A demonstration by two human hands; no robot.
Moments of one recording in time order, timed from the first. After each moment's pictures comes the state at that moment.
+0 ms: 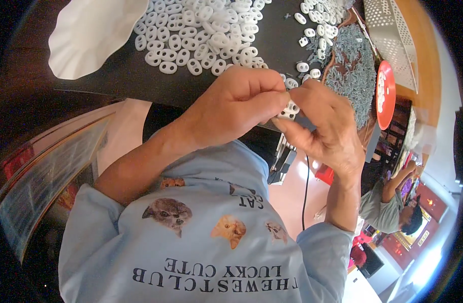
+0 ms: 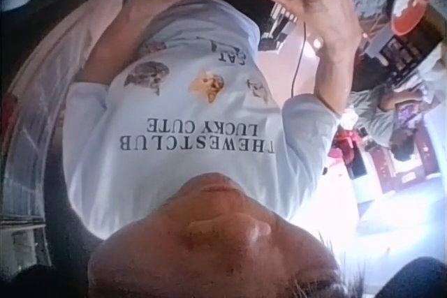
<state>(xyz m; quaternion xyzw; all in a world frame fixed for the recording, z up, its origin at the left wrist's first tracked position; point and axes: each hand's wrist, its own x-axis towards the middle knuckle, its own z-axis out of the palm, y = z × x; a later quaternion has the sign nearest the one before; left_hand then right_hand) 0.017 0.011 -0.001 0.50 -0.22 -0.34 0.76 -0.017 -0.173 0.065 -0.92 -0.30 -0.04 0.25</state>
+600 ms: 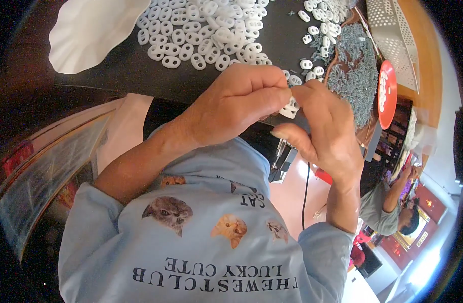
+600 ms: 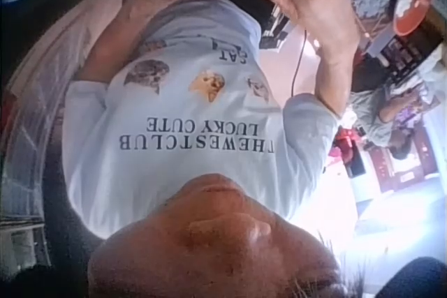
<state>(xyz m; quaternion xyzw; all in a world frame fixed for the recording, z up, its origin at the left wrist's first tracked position) 0.015 0.015 0.003 0.50 -0.19 -0.36 0.77 -0.026 -0.167 0.065 -0.93 -0.28 0.00 0.22</state>
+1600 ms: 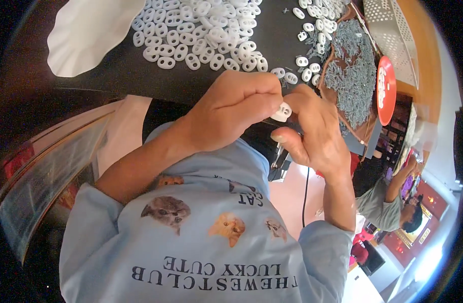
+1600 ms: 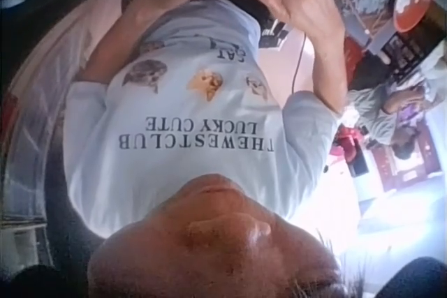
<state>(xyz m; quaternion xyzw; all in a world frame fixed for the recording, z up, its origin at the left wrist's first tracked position) 0.008 0.017 0.004 0.53 -0.23 -0.32 0.75 -0.038 -0.171 0.048 -0.92 -0.29 -0.01 0.26</state>
